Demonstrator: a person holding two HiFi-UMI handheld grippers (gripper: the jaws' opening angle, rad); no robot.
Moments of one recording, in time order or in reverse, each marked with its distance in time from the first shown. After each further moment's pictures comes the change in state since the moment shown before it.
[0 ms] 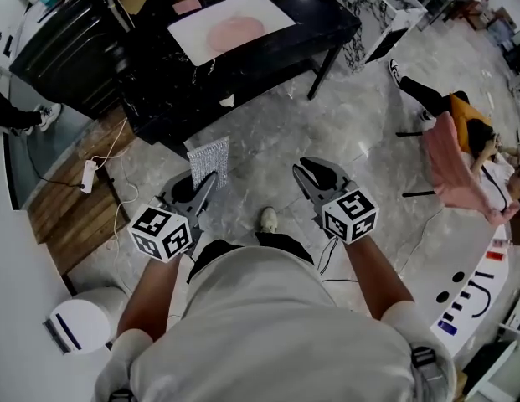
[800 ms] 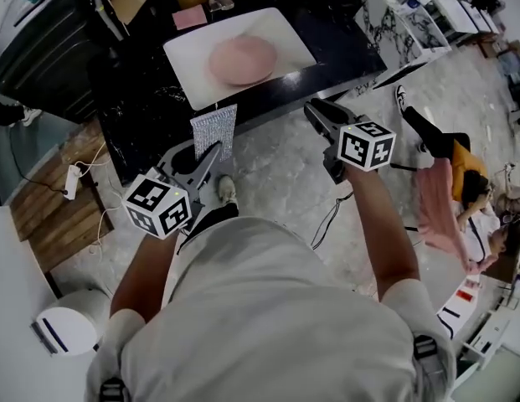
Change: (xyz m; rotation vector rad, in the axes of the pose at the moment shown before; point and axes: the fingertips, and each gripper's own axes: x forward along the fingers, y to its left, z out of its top) left arm 0.169 0.165 0.139 -0.045 -0.102 -0.001; right arm 0.233 -0.246 0.151 0.155 0.068 0.021
